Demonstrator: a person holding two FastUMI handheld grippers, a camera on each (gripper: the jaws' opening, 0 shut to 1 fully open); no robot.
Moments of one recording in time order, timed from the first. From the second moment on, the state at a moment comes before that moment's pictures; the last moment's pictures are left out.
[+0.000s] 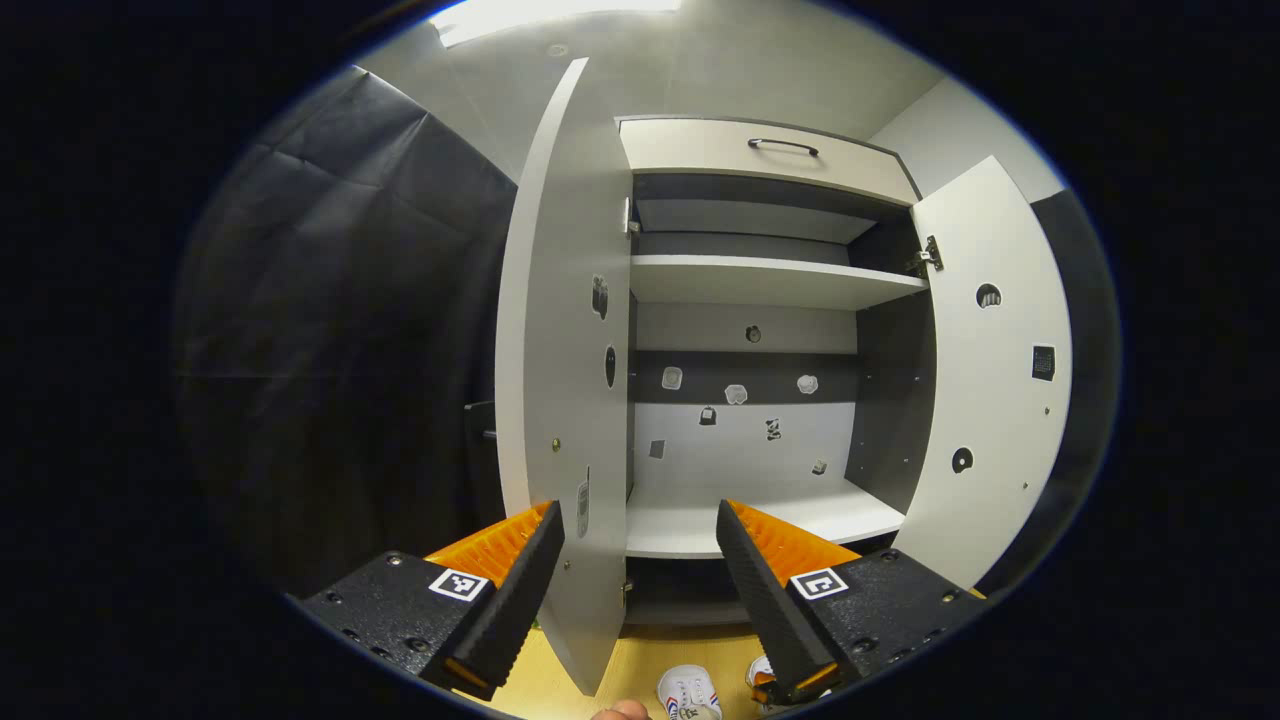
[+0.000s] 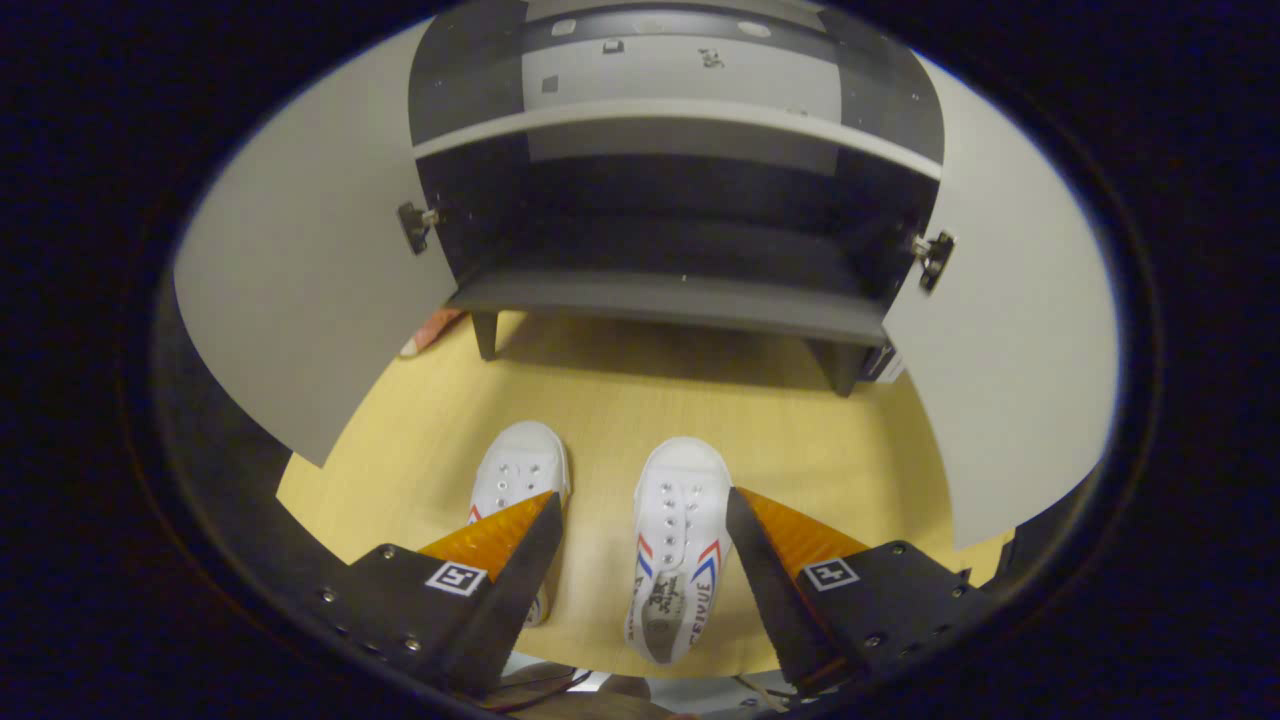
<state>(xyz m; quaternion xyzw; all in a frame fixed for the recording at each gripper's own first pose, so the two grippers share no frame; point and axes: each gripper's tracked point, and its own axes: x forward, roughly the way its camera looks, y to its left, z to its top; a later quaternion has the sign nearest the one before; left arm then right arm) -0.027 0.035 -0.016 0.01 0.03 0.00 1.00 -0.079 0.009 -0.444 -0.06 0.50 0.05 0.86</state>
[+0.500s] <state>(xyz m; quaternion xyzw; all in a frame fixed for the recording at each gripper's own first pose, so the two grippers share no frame) -0.025 0.034 -0.017 0.02 0.03 0.00 1.00 -0.112 0.003 -0.528 -0.04 0.61 0.03 0.79</state>
